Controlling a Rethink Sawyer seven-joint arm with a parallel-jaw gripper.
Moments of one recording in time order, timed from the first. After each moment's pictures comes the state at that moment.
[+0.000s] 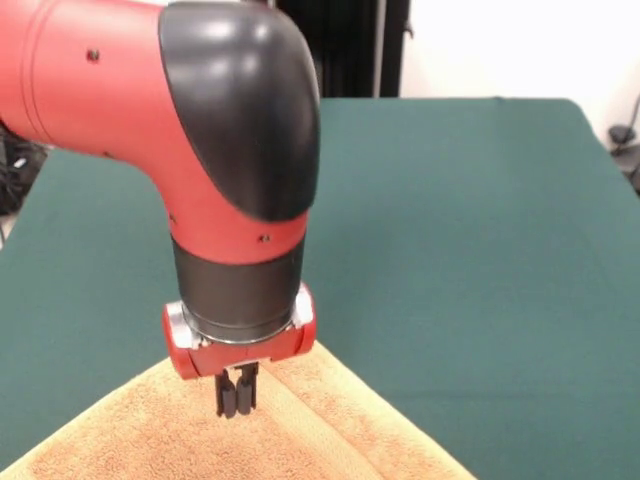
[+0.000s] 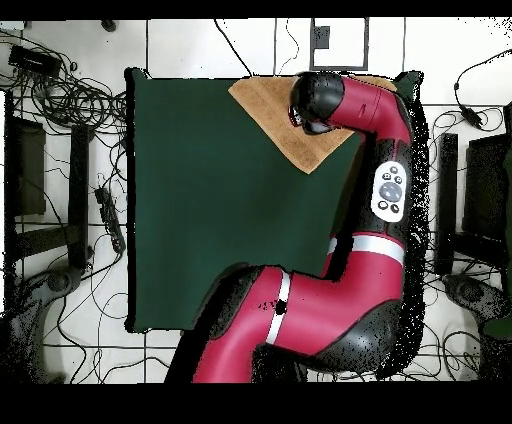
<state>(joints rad) -0.22 0.00 -0.09 0.53 0.04 0.99 1.18</state>
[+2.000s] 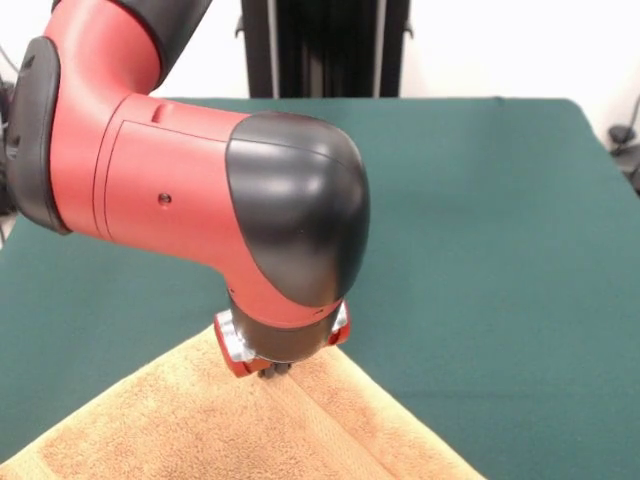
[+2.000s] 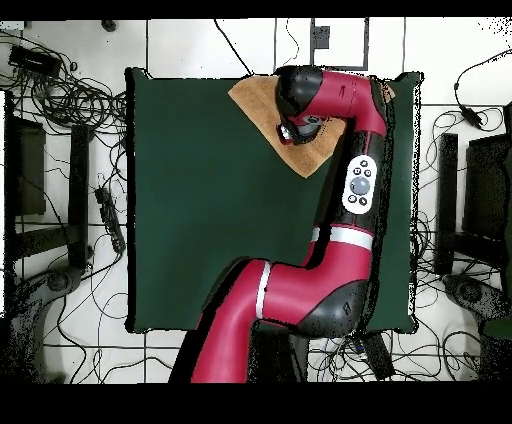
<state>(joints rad) -0.22 0.38 -0.33 -0.06 0.17 1.54 1.18</state>
